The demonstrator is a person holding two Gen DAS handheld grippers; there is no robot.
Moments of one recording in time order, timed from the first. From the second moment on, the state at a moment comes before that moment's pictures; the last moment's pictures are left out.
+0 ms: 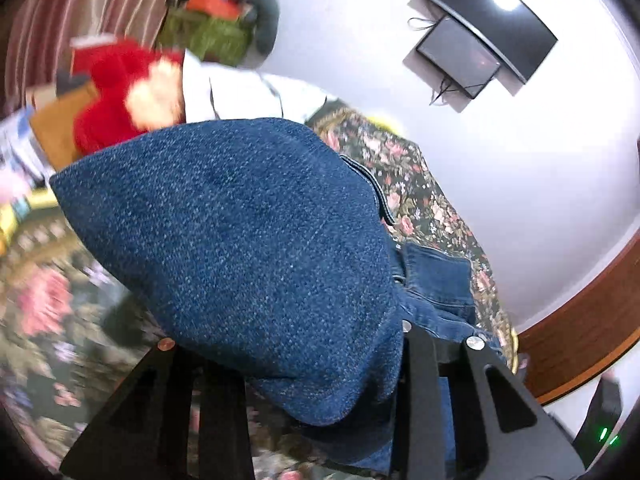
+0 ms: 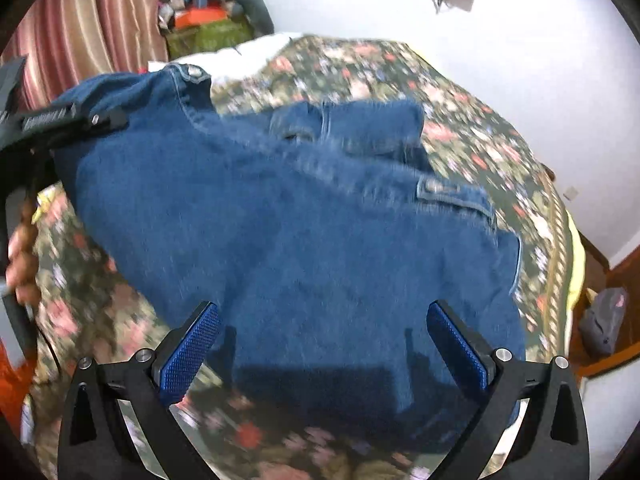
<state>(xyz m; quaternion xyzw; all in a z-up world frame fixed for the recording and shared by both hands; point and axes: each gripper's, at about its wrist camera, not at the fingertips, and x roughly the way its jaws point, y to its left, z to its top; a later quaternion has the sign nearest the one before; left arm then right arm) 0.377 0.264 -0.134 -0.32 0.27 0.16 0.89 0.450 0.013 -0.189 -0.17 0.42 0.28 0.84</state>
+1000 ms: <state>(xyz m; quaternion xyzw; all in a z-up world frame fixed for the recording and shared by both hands) 0.407 -0.034 -0.131 0.11 0.35 -0.05 0.93 0.410 -0.206 -0.132 -0.01 0.41 0.17 0.90</state>
